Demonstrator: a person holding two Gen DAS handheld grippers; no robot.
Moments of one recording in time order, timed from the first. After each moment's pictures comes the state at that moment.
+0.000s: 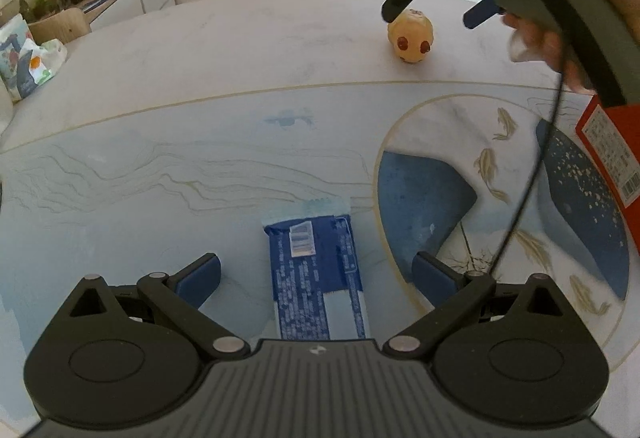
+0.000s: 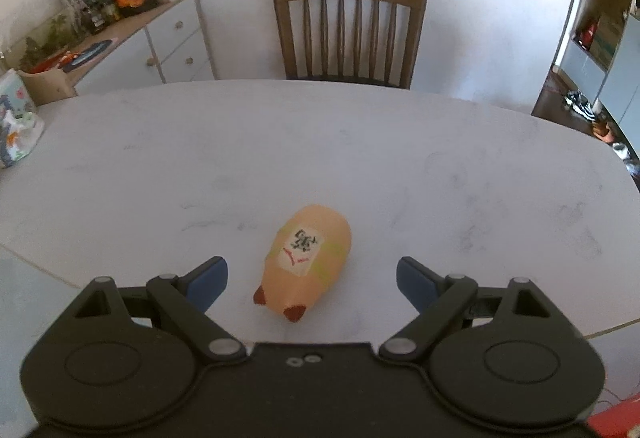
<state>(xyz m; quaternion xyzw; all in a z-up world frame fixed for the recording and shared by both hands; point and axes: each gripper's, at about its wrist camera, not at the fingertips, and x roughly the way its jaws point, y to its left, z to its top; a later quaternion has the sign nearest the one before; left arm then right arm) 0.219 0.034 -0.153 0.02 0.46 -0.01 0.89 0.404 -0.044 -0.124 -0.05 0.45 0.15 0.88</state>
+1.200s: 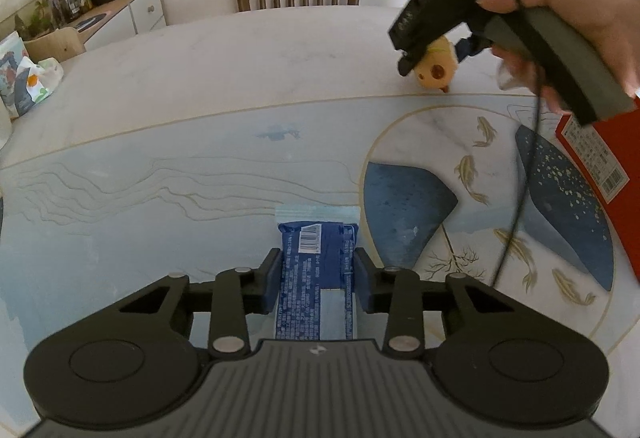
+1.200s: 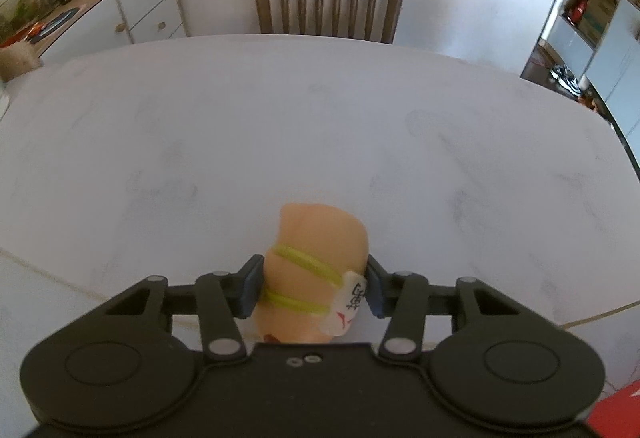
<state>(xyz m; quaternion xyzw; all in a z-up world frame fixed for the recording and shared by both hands) 0.207 0.036 -0.146 0.02 0.43 -0.04 0.90 0.403 -0.054 -0.147 -0.08 0.49 0.13 0.86</state>
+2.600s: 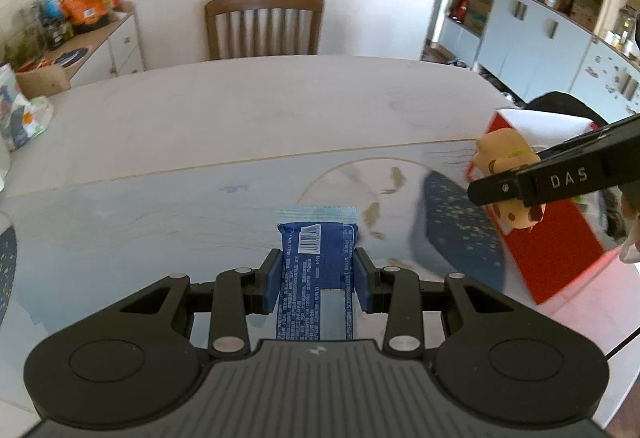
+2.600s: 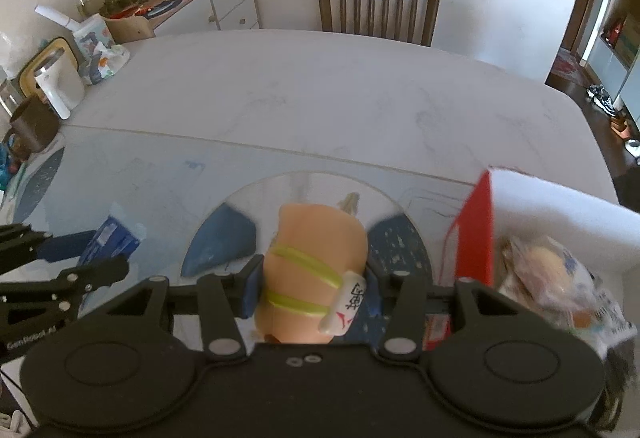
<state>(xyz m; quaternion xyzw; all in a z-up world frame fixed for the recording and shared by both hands) 0.164 0.007 -0.054 0.00 0.41 -0.09 0.91 0.227 -0.149 -0.057 -0.07 0.47 0.22 0.85</state>
